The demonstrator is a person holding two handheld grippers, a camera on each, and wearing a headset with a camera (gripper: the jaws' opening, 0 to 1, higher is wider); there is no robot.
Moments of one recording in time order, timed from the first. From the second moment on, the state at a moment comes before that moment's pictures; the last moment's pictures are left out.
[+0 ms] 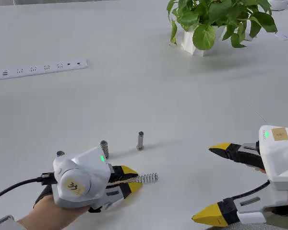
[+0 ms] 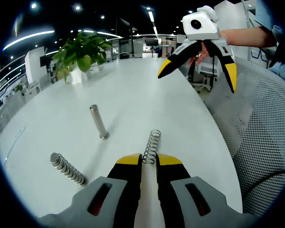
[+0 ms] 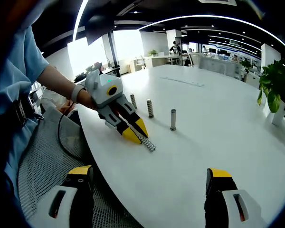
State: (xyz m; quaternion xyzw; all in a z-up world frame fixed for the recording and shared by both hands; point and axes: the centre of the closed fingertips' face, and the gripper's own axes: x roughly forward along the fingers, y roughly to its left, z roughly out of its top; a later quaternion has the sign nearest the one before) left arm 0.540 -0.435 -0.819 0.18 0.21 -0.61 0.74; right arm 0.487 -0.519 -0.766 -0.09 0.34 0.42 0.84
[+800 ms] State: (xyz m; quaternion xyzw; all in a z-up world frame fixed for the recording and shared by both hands) left arm 0.530 -0.427 -0.803 0.11 0.23 -0.59 0.76; right arm 0.483 -0.507 -0.769 -0.09 0.35 0.44 0.83
